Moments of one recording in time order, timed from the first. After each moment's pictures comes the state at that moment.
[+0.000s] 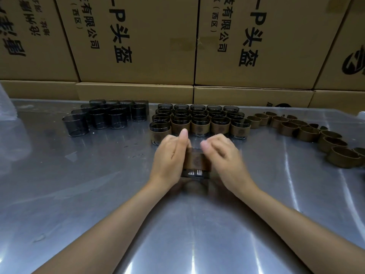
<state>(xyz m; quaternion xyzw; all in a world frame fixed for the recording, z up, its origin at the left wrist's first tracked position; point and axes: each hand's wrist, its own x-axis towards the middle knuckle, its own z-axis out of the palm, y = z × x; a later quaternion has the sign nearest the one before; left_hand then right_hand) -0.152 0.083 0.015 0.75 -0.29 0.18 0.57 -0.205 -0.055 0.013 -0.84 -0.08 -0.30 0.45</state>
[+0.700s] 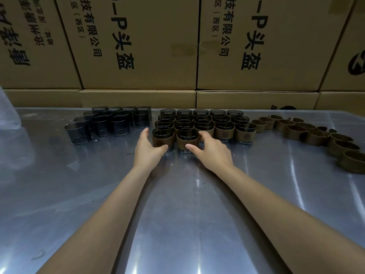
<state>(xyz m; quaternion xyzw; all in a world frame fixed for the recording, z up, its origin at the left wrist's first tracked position) -0.064 0.114 0.007 0.81 -0.06 0.10 0.57 -0.112 -0.059 0.007 -0.95 0.10 -0.19 0.23</state>
